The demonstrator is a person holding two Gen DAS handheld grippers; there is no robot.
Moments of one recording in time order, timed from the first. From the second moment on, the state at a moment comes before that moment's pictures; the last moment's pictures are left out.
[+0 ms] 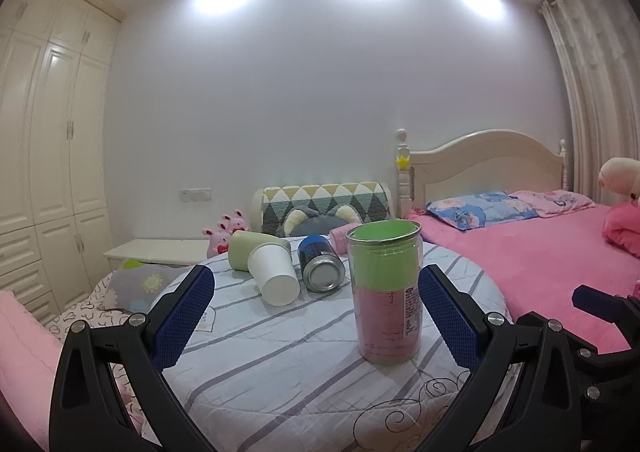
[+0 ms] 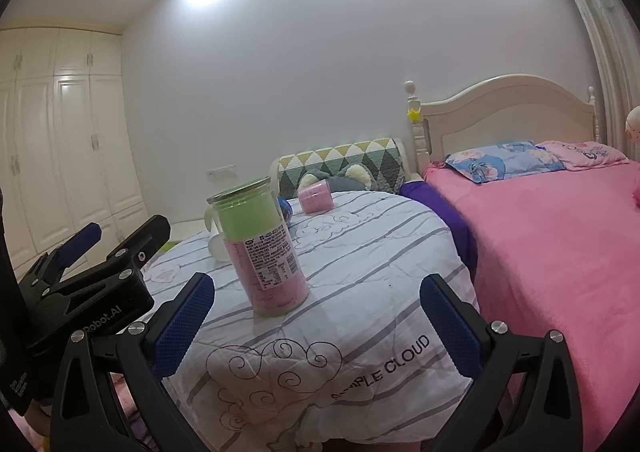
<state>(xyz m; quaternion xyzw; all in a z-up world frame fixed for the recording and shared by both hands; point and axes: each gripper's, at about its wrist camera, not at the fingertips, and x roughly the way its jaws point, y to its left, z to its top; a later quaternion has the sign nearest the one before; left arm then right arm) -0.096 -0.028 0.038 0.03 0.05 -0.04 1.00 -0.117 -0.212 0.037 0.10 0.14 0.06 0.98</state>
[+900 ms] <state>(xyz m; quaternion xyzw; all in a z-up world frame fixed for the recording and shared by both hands) -0.101 -0.018 0.036 0.02 0.05 -0.03 1.00 -0.117 -0.211 0.043 0.09 0.14 0.06 0.98</state>
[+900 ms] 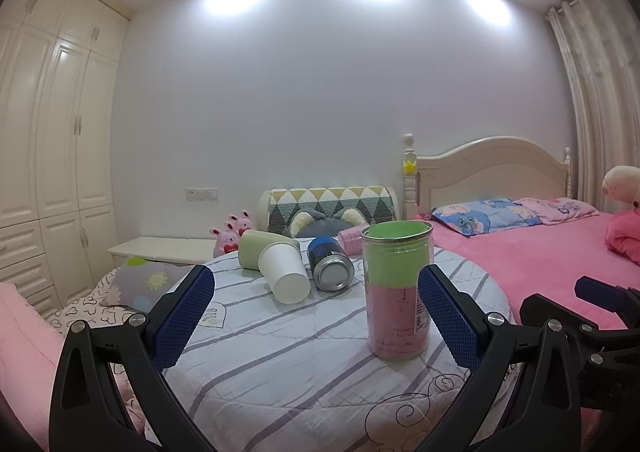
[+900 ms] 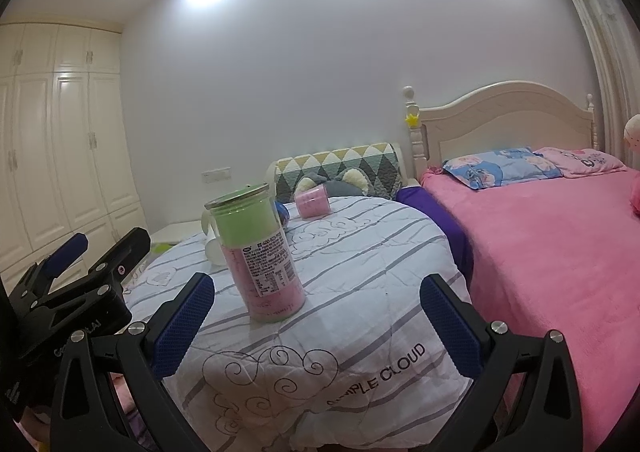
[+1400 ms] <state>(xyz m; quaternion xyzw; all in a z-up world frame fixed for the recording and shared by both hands) -0.105 -0.015 0.035 0.02 0.05 -0.03 1.00 -0.116 -0.209 0.044 0.08 0.14 0.06 0.98</state>
